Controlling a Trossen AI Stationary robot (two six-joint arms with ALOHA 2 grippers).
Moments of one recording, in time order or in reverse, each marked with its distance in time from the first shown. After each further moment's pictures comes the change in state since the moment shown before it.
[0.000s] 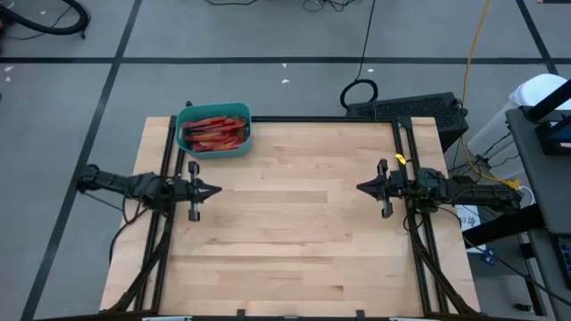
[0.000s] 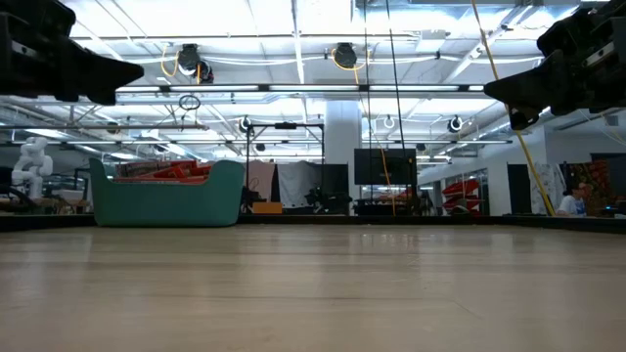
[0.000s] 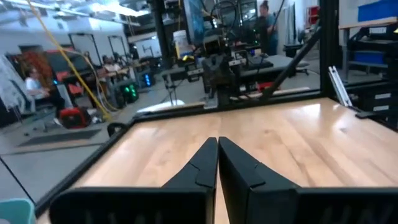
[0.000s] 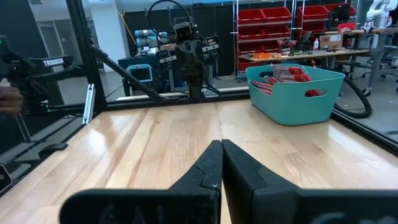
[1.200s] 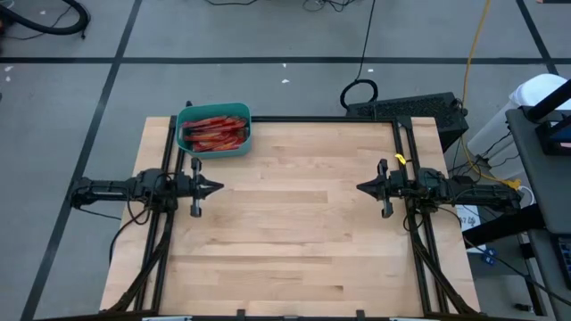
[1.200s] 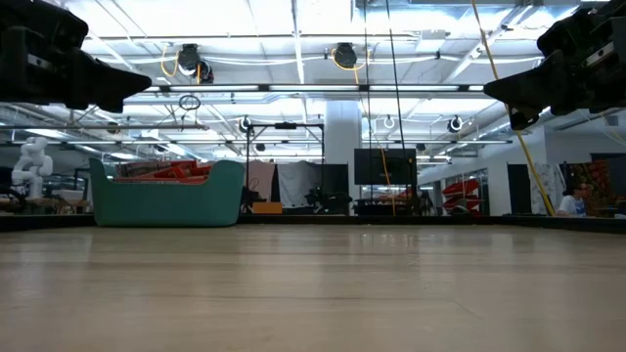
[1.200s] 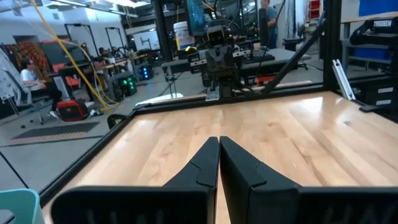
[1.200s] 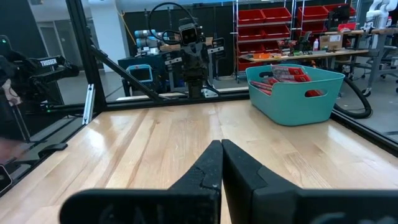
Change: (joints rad) left arm 0.238 0.009 -0.001 -0.025 0.247 -0.032; right arm 0.000 0.000 0.000 0.000 0.000 0.000
